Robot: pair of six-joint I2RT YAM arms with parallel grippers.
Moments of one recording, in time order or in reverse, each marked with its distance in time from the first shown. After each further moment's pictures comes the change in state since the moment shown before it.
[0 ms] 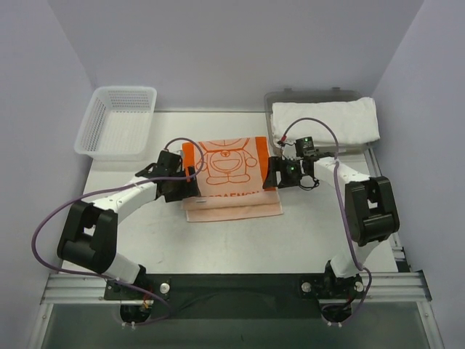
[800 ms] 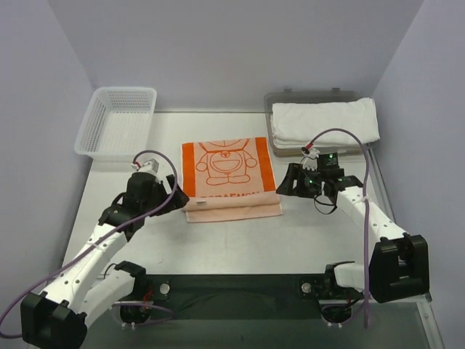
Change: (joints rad) left arm 0.000 -0.626 -0.224 -0.103 -0.032 -0.106; right arm -0.060 -0.455 -0.271 -0.011 0.031 0.169
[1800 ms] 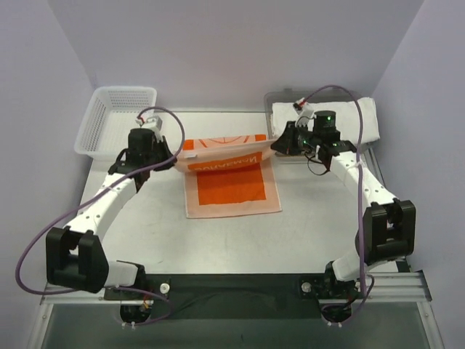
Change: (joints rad) left arm 0.161 0.484 0.386 0.200 0.038 0.254; right arm 0.006 0.290 0.441 0.178 -0.140 -0.114
